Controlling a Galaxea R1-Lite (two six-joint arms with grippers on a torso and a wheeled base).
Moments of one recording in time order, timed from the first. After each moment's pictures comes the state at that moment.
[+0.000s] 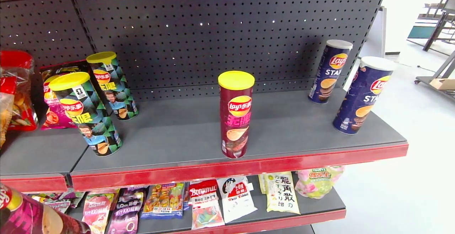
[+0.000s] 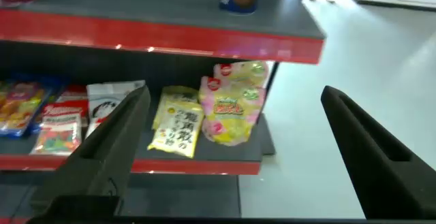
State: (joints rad) left arm 0.04 0.46 -0.49 0.13 -0.36 0.03; right arm -0.08 0.12 -0.03 -0.05 0.16 -0.14
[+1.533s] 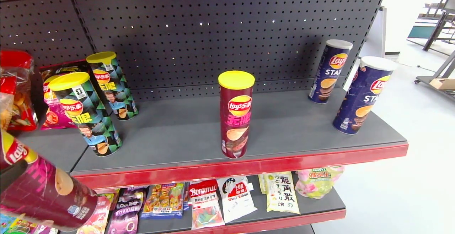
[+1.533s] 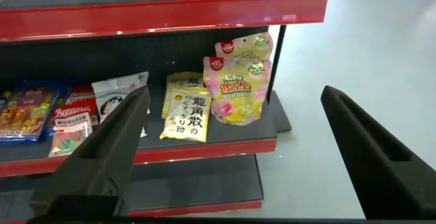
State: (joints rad) left arm 0.04 0.65 -0.50 -0.08 -0.34 0.03; right arm -0.04 0.08 0.00 0.00 0.06 -0.01
